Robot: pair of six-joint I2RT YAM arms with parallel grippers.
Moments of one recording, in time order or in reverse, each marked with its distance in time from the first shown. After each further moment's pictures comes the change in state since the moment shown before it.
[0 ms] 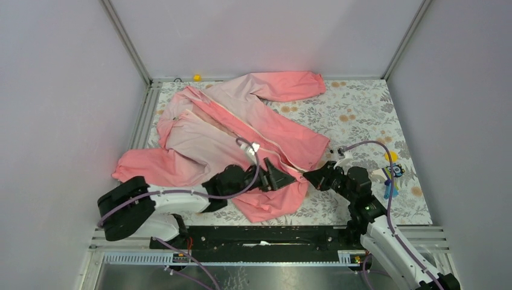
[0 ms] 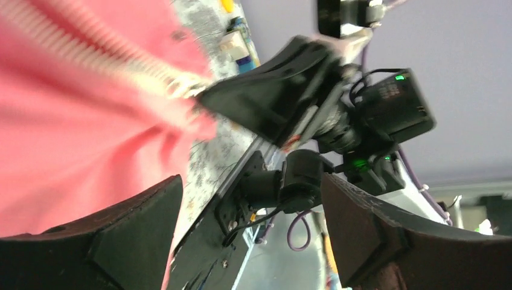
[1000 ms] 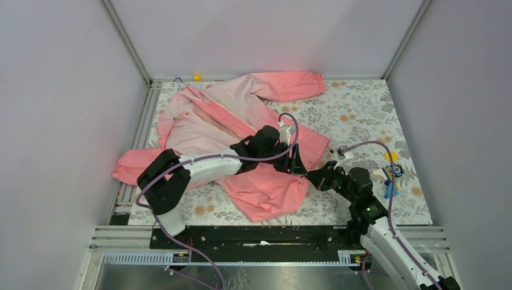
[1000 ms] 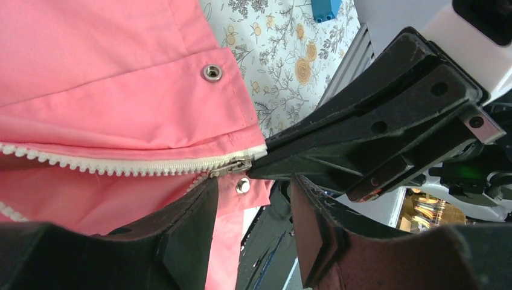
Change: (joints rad) left arm 0.160 0.332 0.739 -0.834 0.428 0.488; right arm 0.000 -0.044 -0.003 -0.008 -0.011 -0.070
